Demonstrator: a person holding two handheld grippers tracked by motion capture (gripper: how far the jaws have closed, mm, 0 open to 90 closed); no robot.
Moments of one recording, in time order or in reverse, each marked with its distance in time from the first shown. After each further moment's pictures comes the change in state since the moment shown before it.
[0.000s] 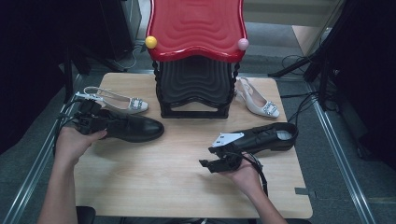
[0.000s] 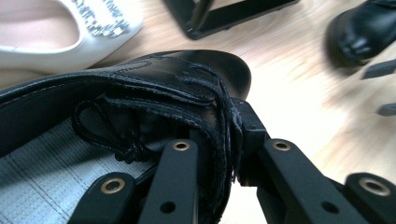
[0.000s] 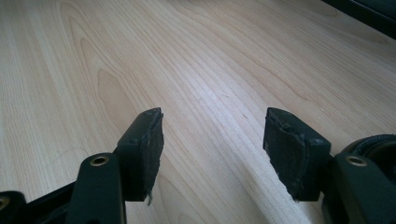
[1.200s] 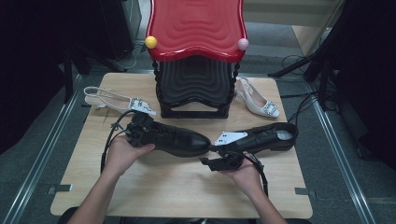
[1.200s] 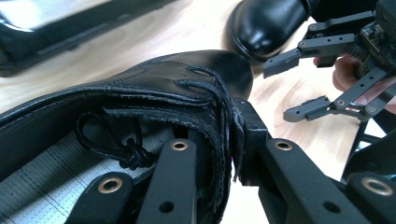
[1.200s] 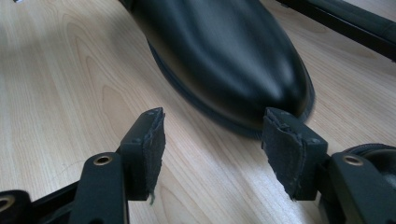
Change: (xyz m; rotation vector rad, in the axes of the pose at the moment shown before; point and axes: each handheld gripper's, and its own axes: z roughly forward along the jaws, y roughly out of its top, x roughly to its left) left arm -0.116 0.008 0.088 0.053 -0.173 0.141; right arm 0.000 0.002 -0.006 -0.052 0.001 0.010
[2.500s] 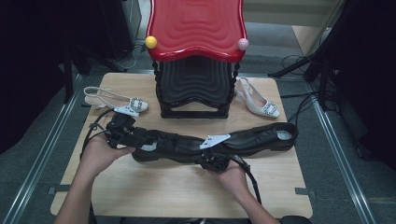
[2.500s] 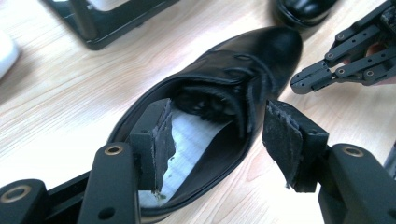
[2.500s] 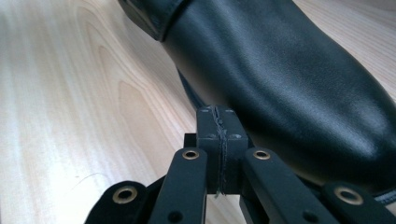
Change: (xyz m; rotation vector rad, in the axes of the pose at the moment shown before) left arm 0.016 -0.016 -0.054 0.033 0.183 0.069; right arm 0.015 0.004 0.039 0.073 0.052 0.019
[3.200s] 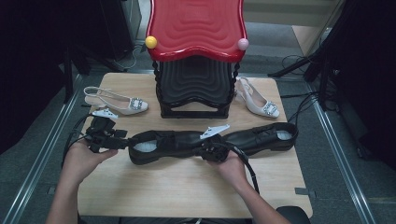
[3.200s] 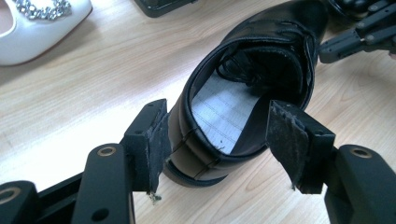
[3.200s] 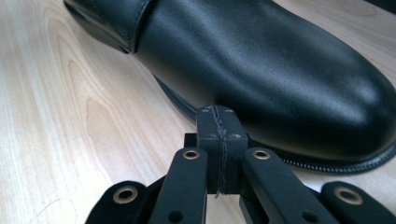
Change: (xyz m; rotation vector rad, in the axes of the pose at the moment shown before) left arm 0.028 -0.035 -0.024 -0.009 0.075 -0.099; right arm -0.025 0.016 0.007 0.017 -0.007 0.035
